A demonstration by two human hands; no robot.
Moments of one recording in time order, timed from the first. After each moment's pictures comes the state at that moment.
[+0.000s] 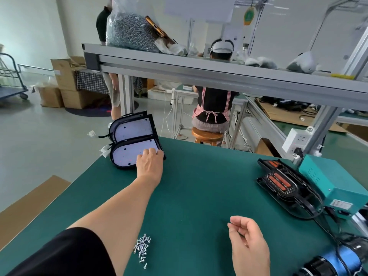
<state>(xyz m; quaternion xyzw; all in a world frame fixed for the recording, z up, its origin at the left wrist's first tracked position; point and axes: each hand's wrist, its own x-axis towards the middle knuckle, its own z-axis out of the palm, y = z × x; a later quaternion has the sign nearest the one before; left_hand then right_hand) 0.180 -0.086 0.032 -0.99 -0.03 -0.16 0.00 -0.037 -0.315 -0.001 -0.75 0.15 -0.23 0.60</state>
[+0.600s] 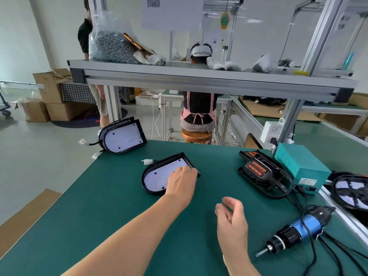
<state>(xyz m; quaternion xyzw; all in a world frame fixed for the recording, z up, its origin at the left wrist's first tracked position) 0.079 -0.193 0.055 -0.98 0.17 -0.12 -0.07 -0.043 -0.313 0.012 -0.72 0.17 -0.19 0.65</state>
